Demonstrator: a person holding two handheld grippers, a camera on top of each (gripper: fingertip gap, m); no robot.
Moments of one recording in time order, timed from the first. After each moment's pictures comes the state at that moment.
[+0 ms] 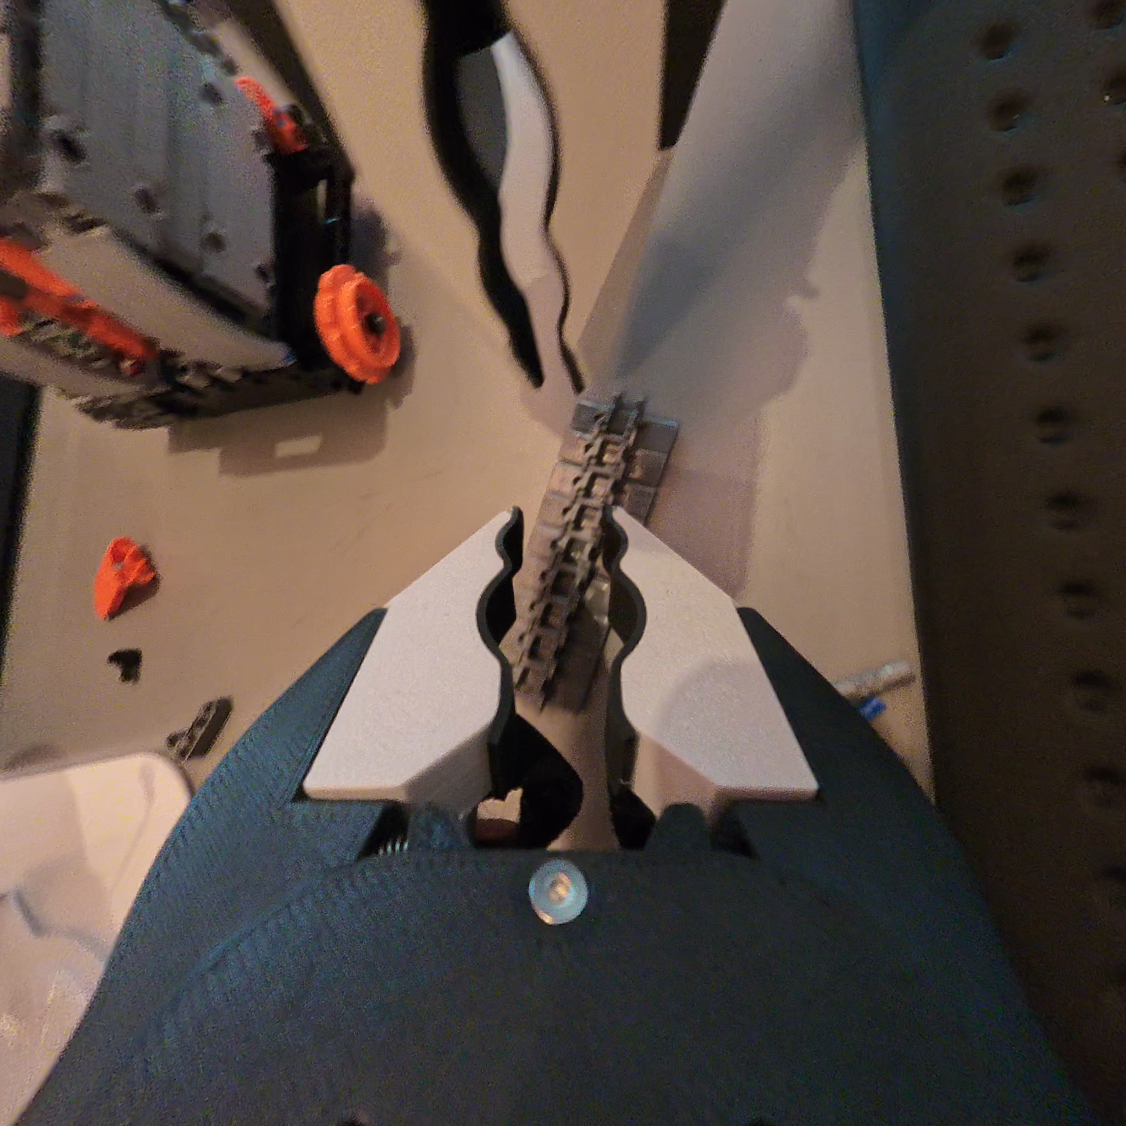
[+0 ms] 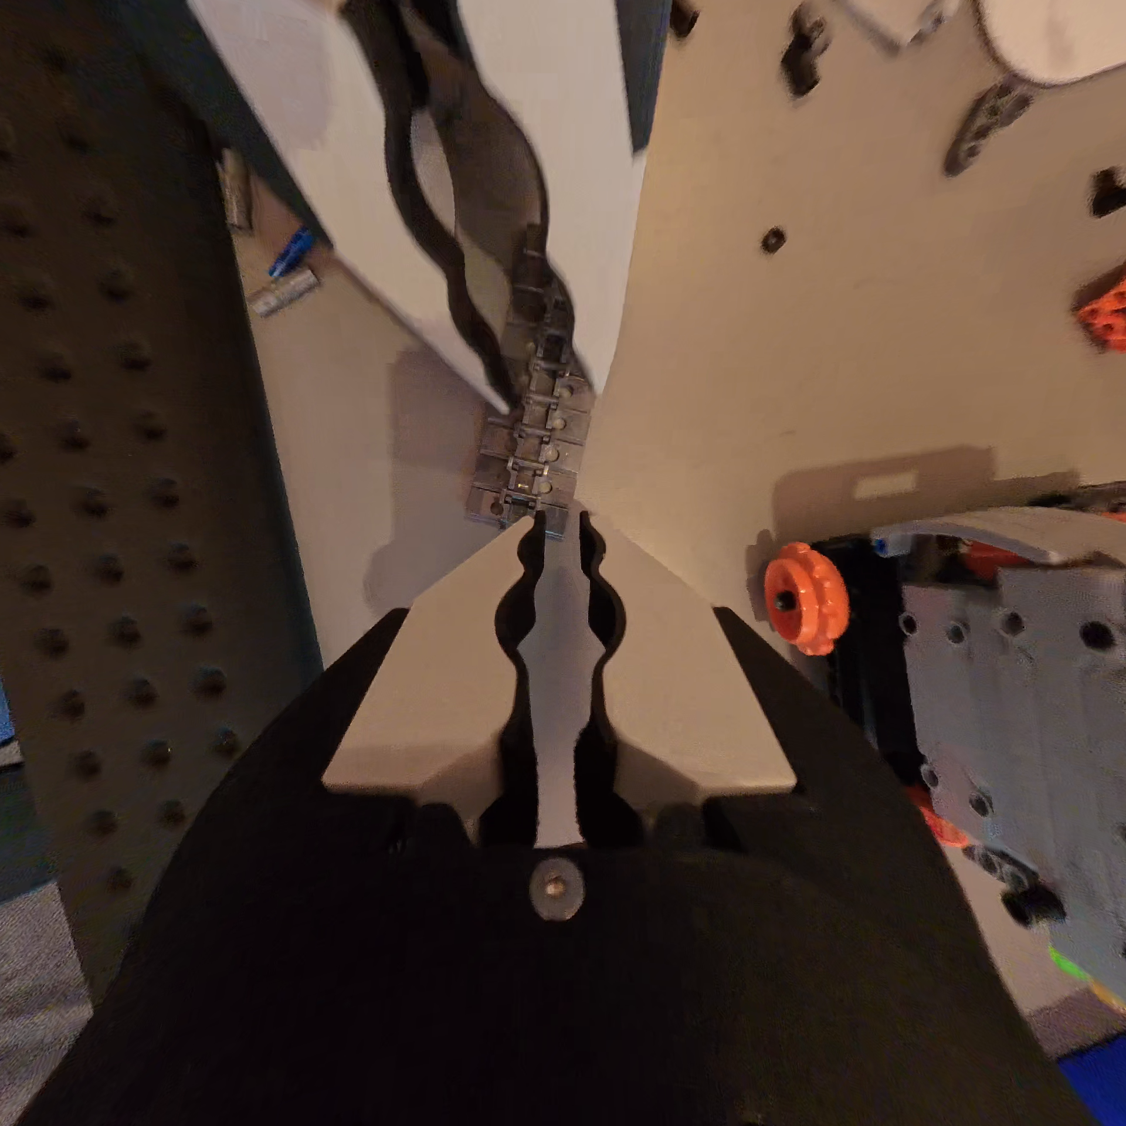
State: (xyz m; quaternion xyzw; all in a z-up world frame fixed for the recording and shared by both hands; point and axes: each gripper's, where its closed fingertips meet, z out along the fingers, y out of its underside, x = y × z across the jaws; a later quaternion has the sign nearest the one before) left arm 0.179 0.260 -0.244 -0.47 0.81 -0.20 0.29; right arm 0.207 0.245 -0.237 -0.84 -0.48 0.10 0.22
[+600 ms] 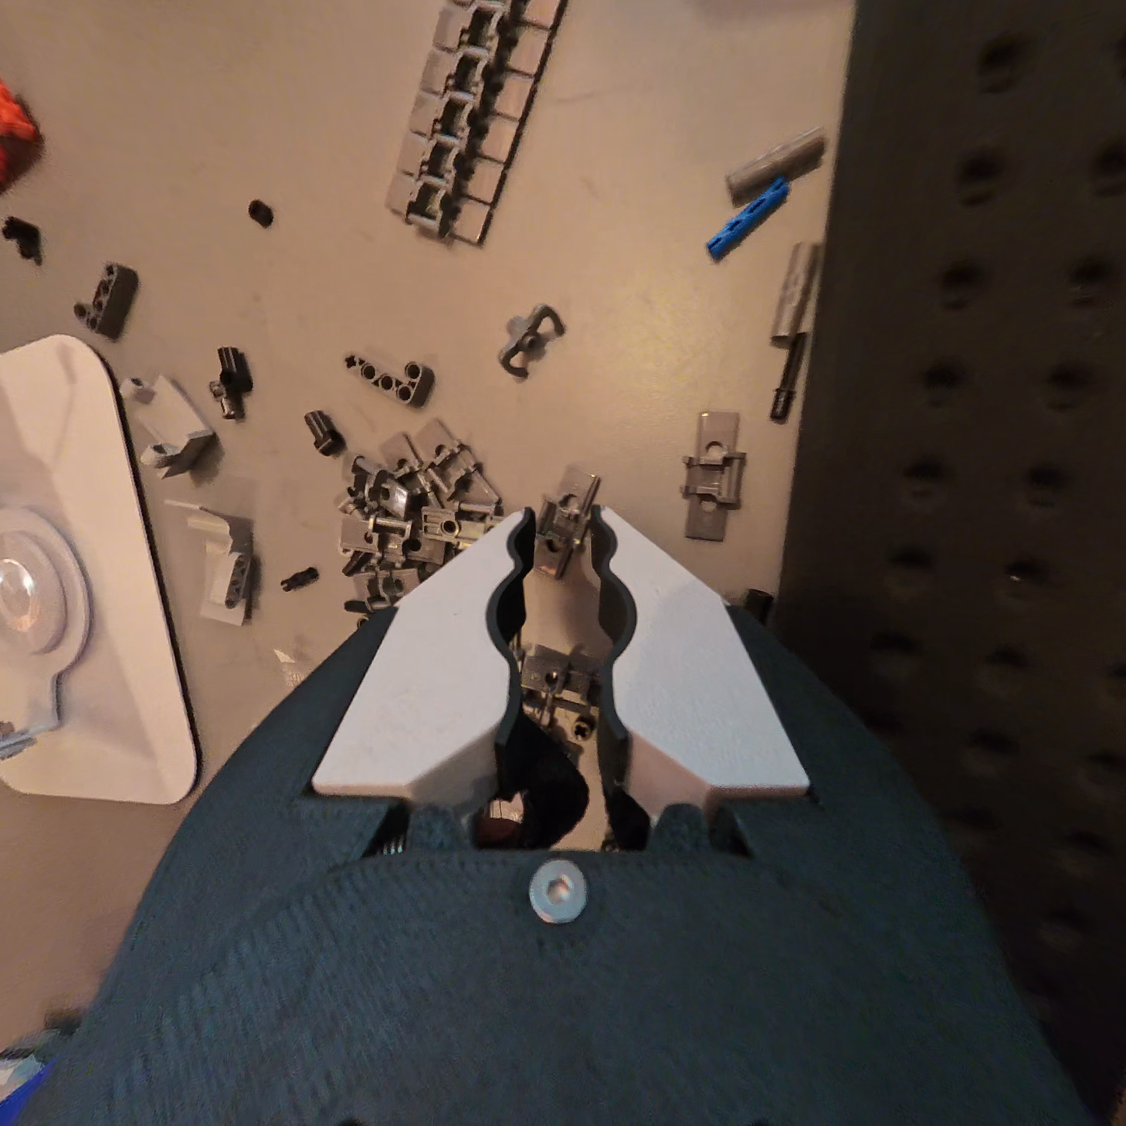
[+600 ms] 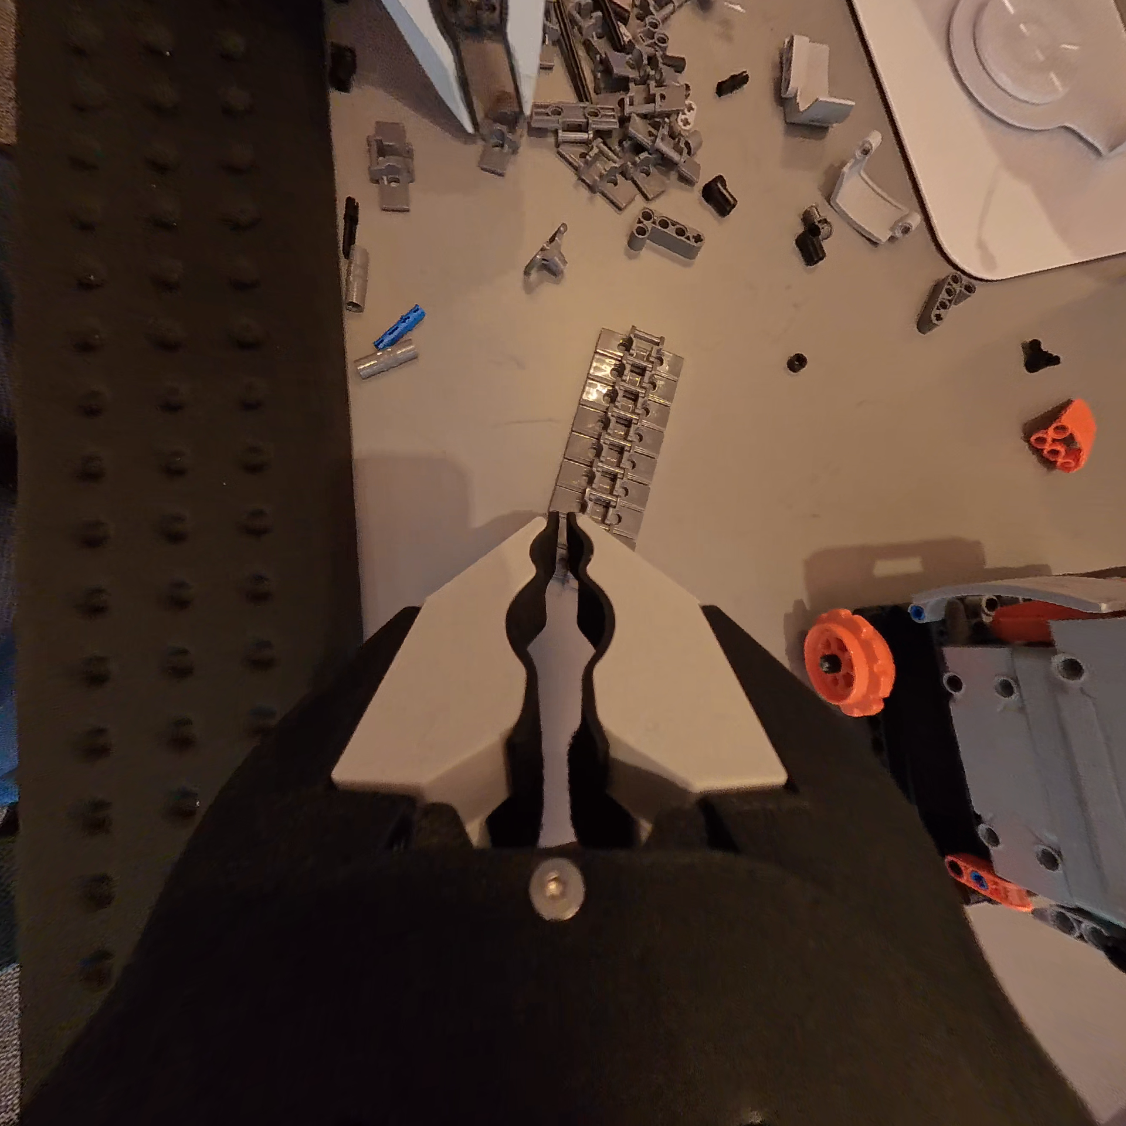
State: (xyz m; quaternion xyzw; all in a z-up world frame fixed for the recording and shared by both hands) left arm 0.024 0.288 -0.255 -0.54 0.81 -0.09 0.24; right arm 0.179 0.229 -0.226 -0.79 -0.50 0.11 0.33
